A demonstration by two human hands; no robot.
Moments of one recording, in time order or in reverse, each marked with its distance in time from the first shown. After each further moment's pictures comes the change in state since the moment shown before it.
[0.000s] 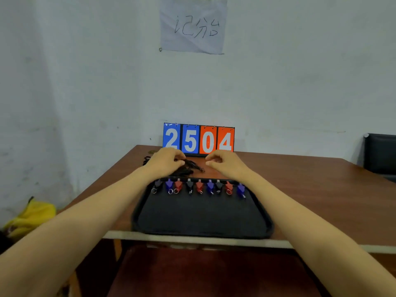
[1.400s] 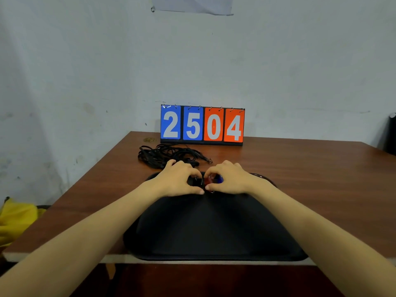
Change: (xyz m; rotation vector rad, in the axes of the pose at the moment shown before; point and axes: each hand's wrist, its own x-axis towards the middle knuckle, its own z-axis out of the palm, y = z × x) left_hand 0.039 -0.047 0.082 0.206 -0.261 0.232; right_hand 0.049 0.060 0.064 -0.415 -0.315 -0.077
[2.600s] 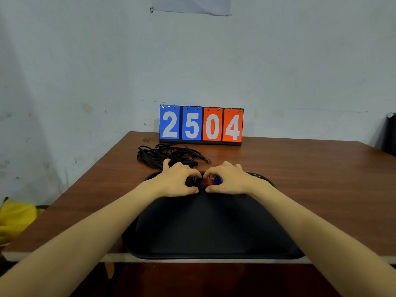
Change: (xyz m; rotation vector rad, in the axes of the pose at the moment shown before) left_hand -0.004 0.004 -0.001 -0.006 -0.062 -0.048; right_hand -0.005 -0.001 0.000 0.026 -0.040 0.050
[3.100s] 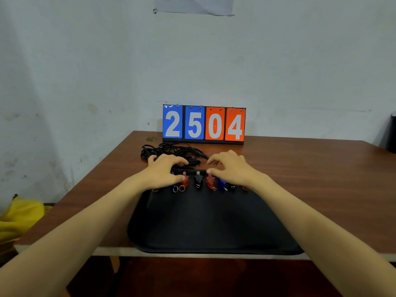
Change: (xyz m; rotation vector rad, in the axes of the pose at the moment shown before) left_hand -0.022 -0.028 -0.015 -0.232 0.171 -0.108; right_hand -0.002 -0.012 -0.015 0.078 0.236 0.027
